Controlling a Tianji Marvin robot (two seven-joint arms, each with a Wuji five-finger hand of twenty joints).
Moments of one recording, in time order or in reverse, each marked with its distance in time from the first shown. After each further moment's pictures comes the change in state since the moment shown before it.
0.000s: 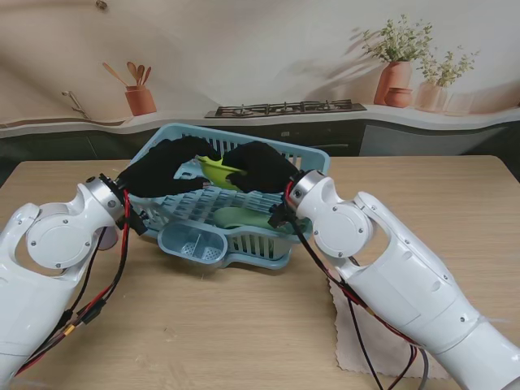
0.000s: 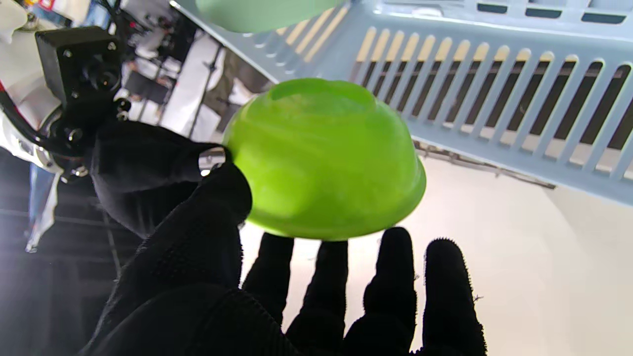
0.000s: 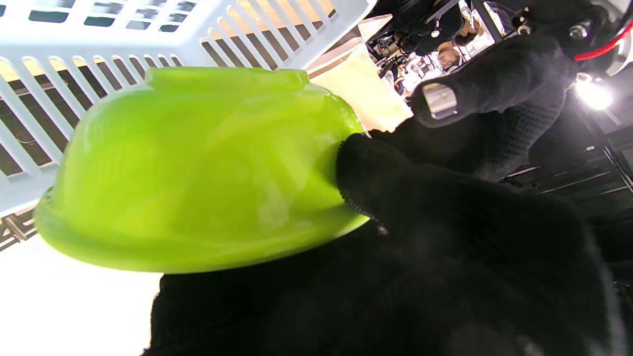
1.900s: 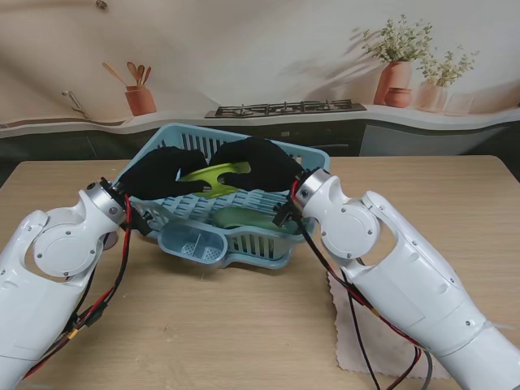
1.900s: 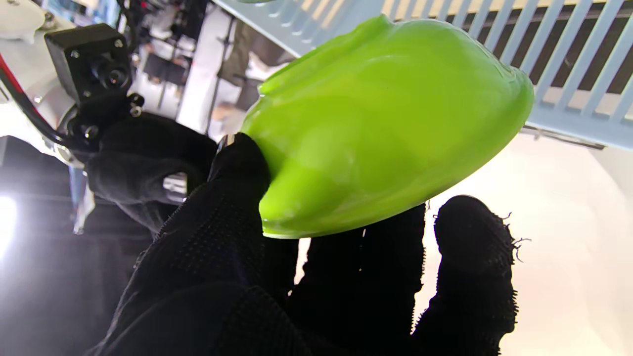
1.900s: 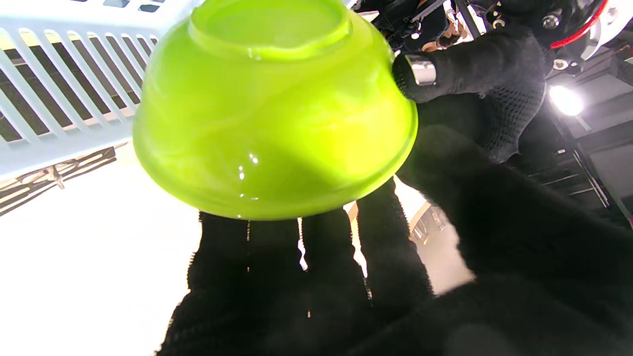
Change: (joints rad) left arm 0.020 -0.026 -0.002 0.028 0.060 -0.129 0.136; right arm -0.025 0.004 0.046 -0.019 -0.023 -0.079 0.016; left_hand 0.120 -0.126 -0.001 -0.184 0.320 0.050 0.542 0.297 0.669 0.106 0.461 0.237 0.624 0.028 0.541 0.367 0.600 0.263 0.559 0.360; right_hand -0.254 0.101 -0.220 0.144 -0.239 -0.183 -0.102 0.105 -0.312 -0.138 -0.035 -0.084 -0.328 -0.140 -0.193 -0.105 -0.398 -0.212 -0.162 0.017
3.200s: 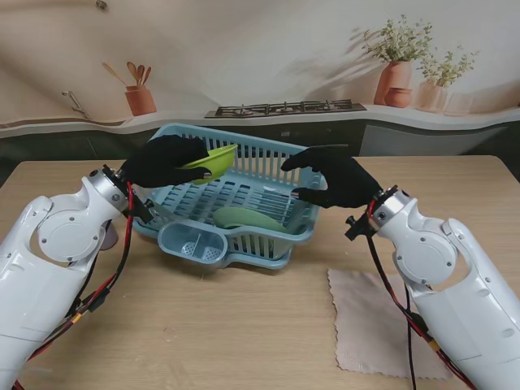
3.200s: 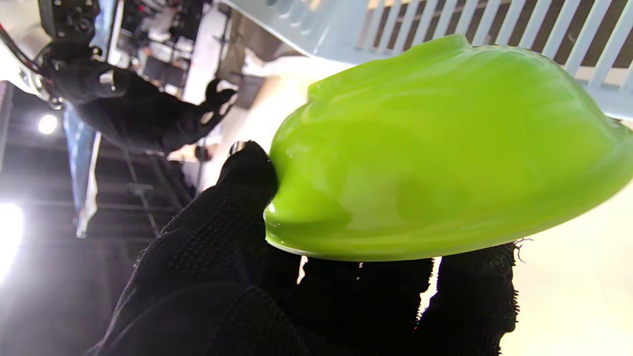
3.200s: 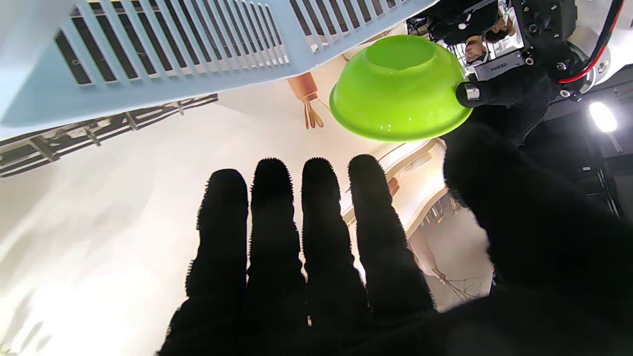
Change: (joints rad) left arm -0.087 0.001 0.038 0.065 0.009 -0.014 0.013; right arm -0.297 0.061 0.398 -0.057 -0.150 -0.278 0.041; left_hand -0.009 -0.001 0.084 0.001 0.000 0.037 0.014 0.000 0.000 0.000 0.013 0.000 0.106 0.048 0.161 0.052 0.019 0.002 0.021 0.005; right_hand -0.126 -0.013 0.009 0.000 -0.122 0.035 -0.010 0.035 -0.133 0.006 0.085 0.025 -0.136 -0.012 0.126 0.059 -0.067 0.008 0.087 0.078
